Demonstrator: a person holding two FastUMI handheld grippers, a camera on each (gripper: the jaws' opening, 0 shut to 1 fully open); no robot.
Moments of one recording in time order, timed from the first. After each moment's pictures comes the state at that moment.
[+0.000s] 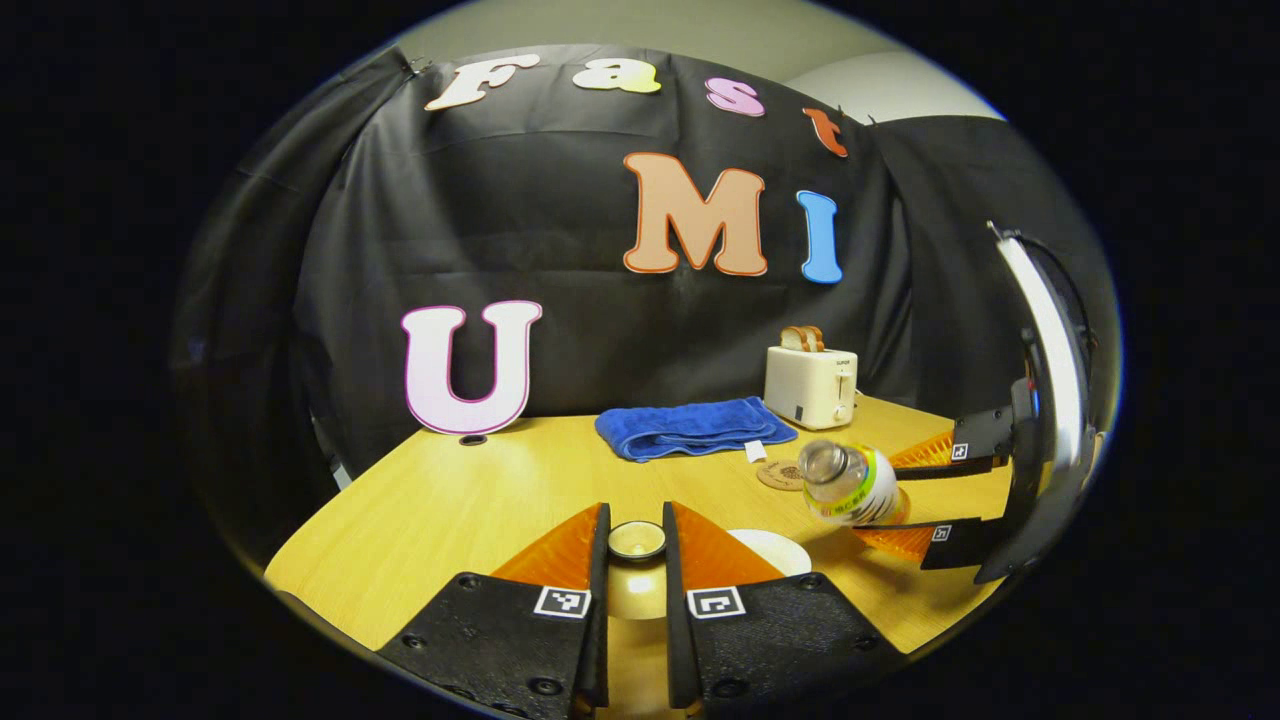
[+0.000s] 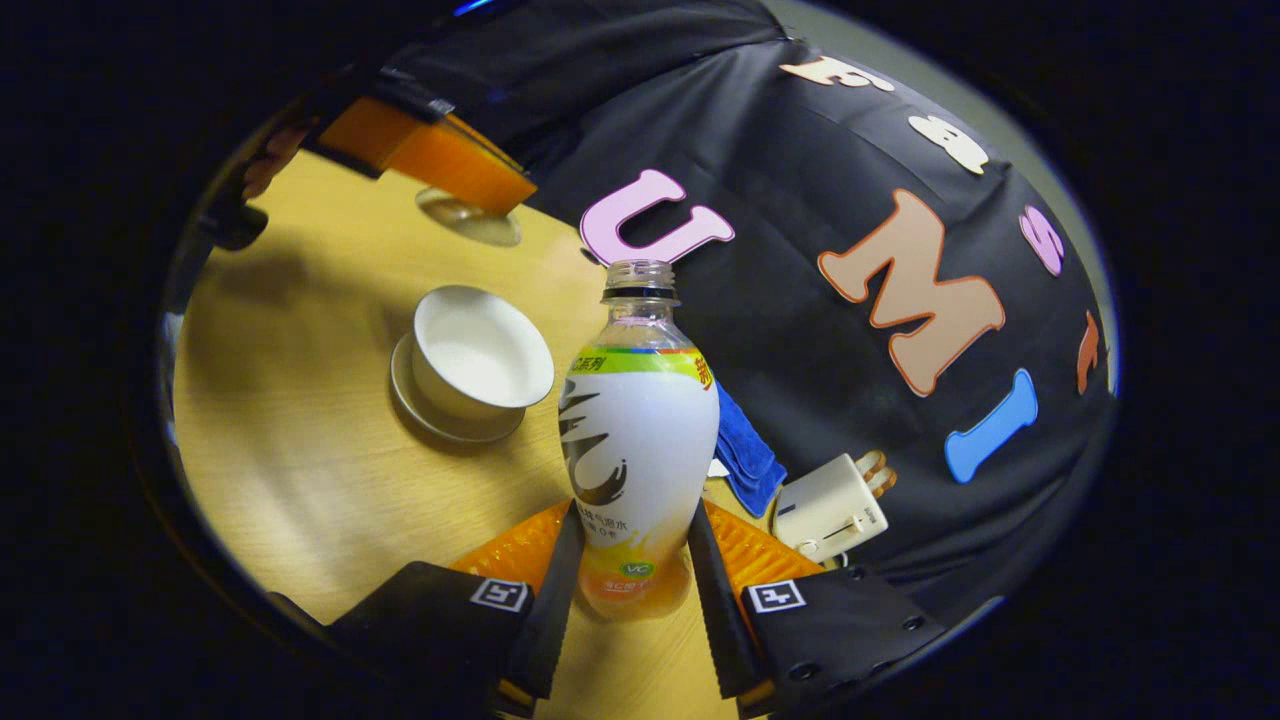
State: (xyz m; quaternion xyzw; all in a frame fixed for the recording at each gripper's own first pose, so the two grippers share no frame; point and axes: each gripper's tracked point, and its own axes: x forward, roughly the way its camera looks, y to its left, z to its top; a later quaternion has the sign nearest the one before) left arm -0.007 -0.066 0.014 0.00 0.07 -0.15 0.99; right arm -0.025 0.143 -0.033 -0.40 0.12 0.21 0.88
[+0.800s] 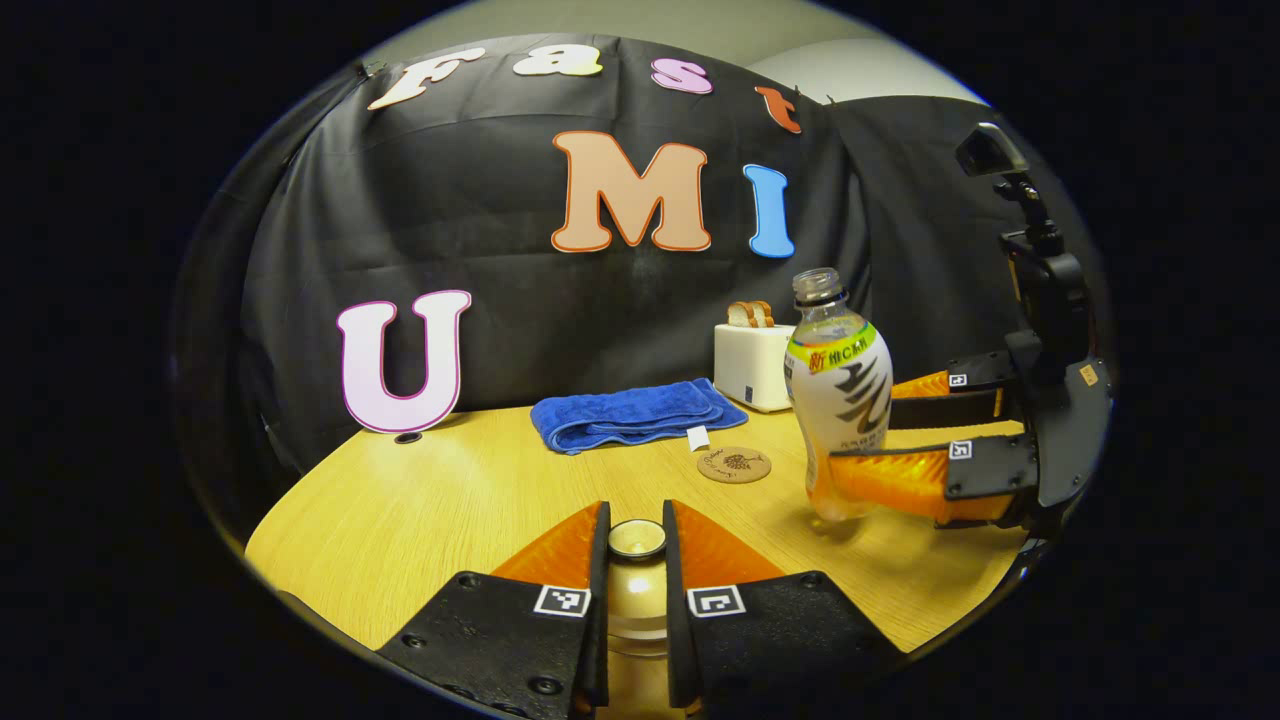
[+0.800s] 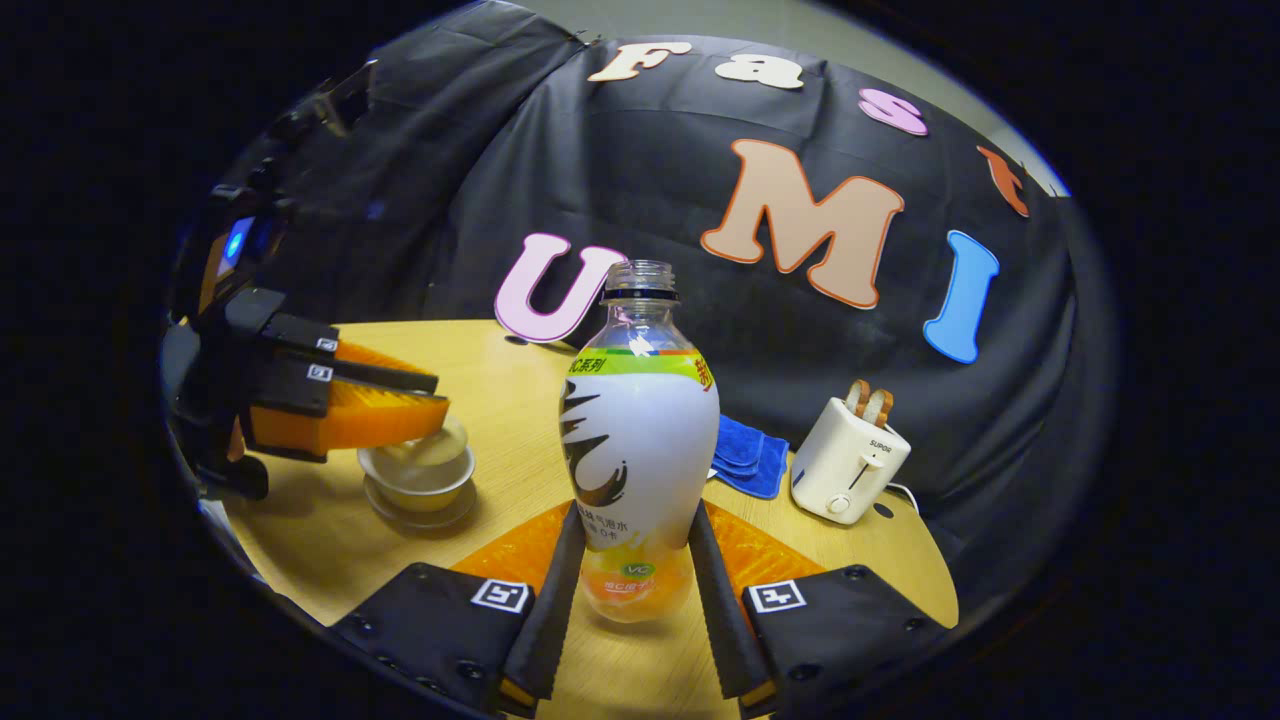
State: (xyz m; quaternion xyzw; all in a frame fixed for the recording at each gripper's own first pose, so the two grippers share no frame) left arm -0.001 -0.130 0.002 0.02 0.08 -0.19 0.98; right arm 0.028 0.107 0.013 -0.18 0.10 0.17 0.96
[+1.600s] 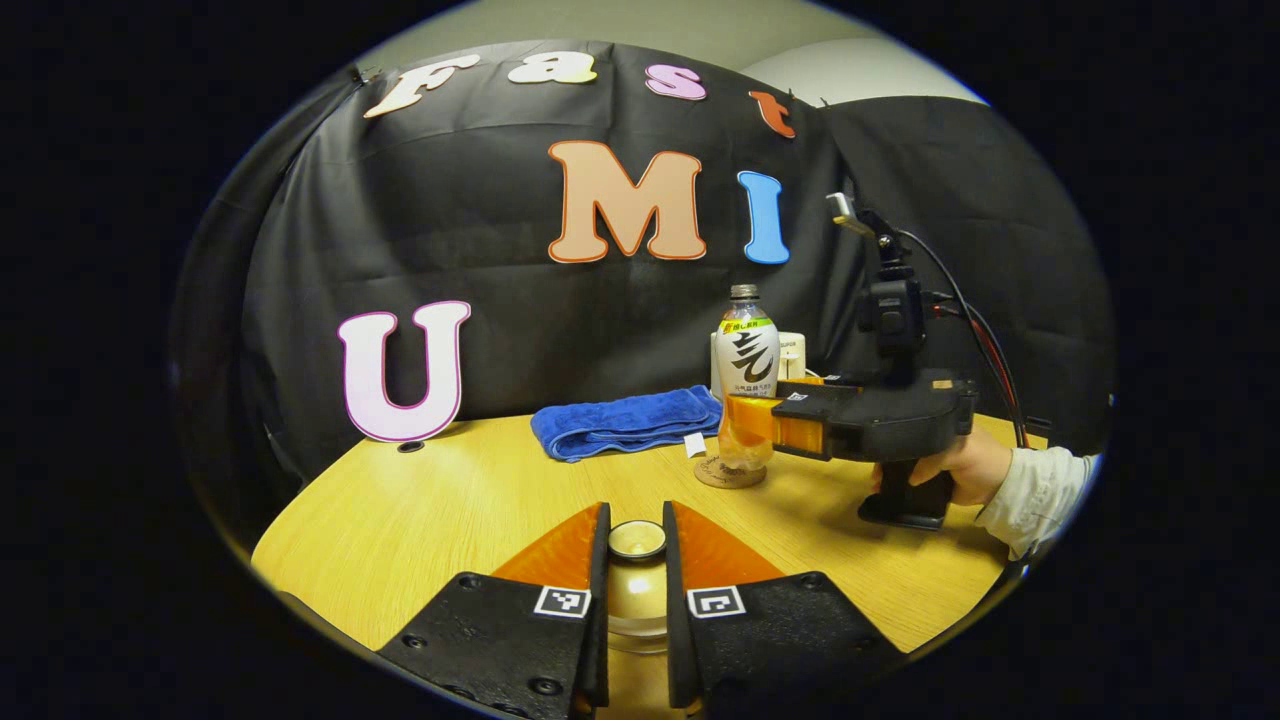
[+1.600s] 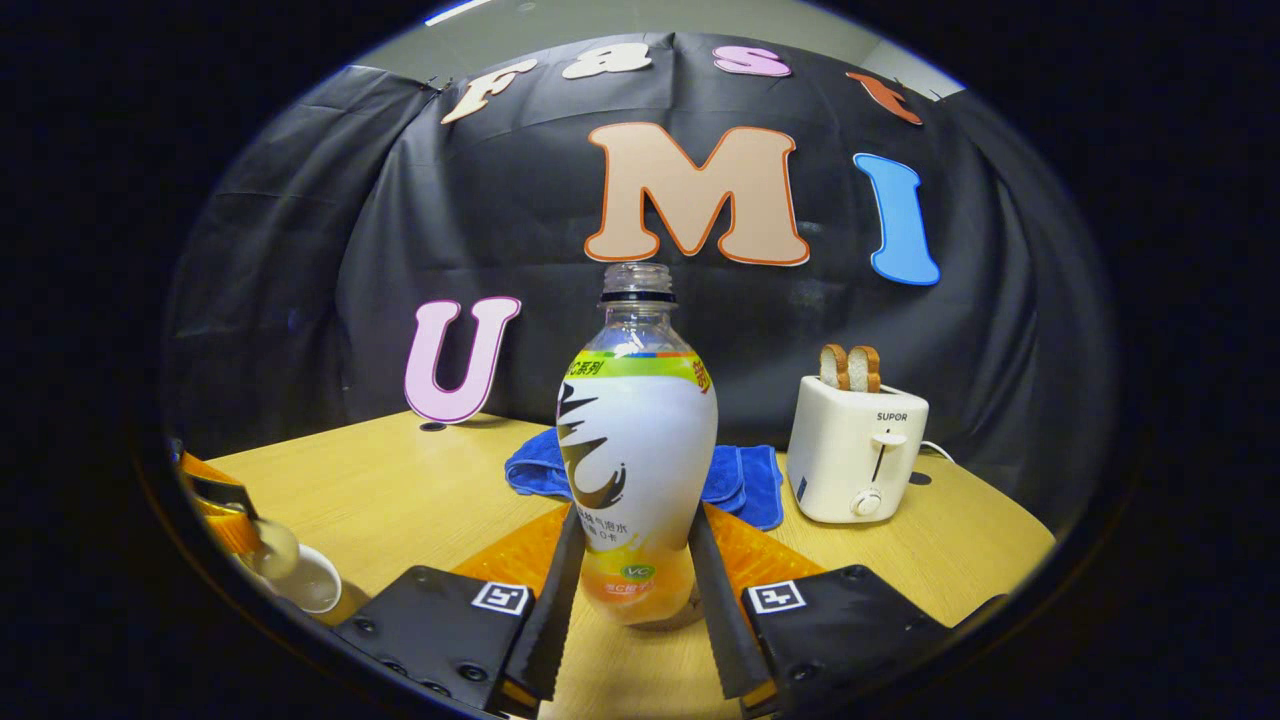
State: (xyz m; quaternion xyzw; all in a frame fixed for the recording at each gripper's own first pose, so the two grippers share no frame) left arm -0.008 -0.127 0.010 0.02 0.07 -0.19 0.98; right arm 0.160 0.102 0.003 -0.04 0.06 0.10 0.99
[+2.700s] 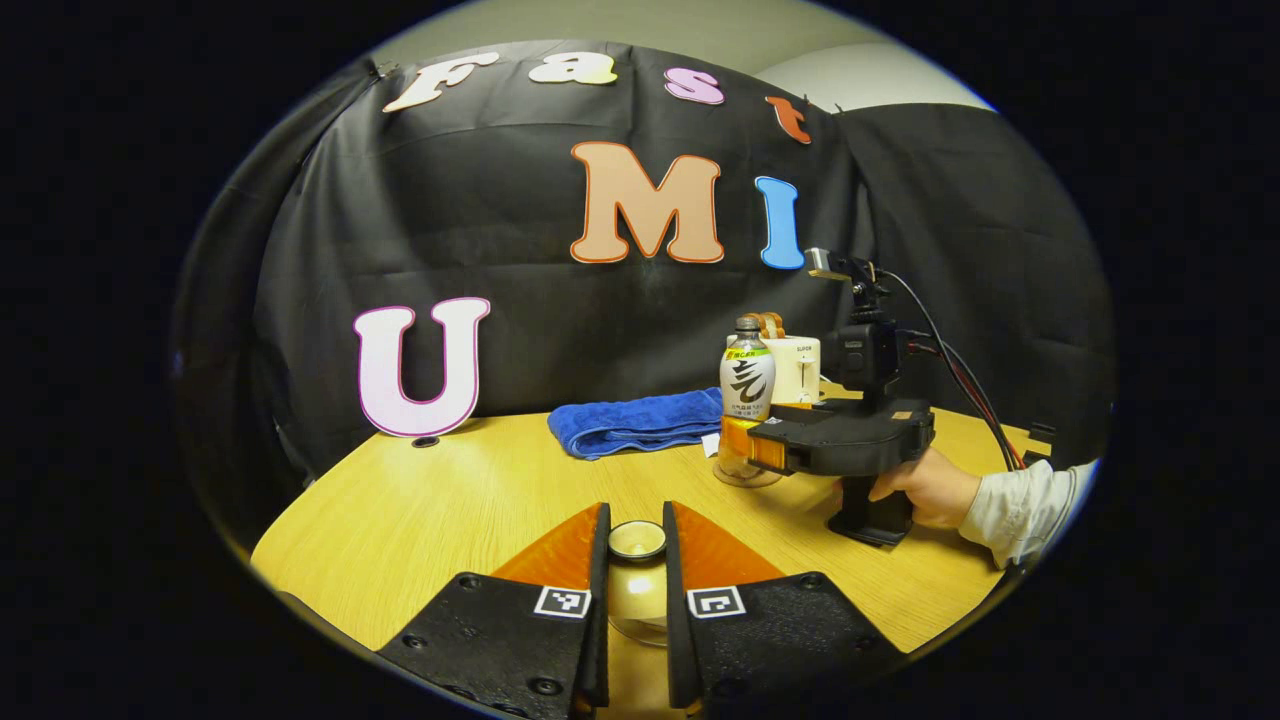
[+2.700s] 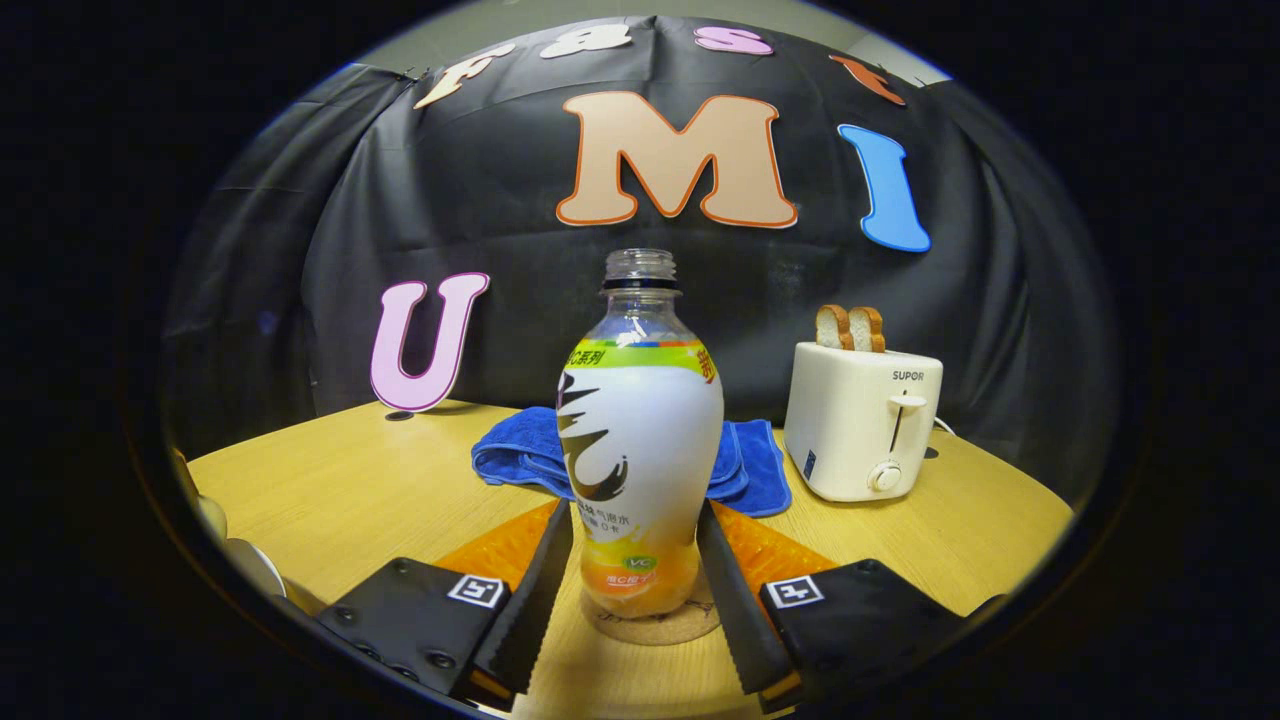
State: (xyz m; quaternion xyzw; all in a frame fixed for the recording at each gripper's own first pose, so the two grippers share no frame) left arm -0.005 -0.108 0.007 0.01 0.07 -0.18 0.98; right arm 0.185 0.099 -0.034 -0.03 0.08 0.07 0.99
